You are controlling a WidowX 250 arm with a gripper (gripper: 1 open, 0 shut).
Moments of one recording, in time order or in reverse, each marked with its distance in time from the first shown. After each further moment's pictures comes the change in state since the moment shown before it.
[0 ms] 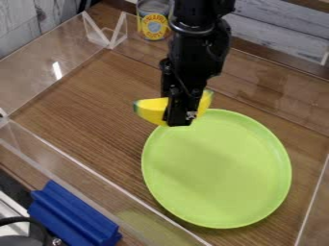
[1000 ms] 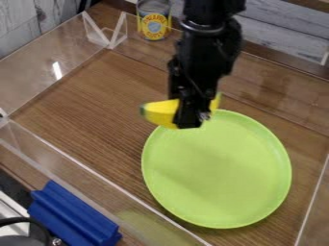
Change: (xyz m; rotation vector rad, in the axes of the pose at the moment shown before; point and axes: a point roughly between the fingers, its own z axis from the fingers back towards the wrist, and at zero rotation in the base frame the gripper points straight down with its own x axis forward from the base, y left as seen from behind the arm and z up) arm 0.011 -0.013 0.004 -0.013 -0.003 0.039
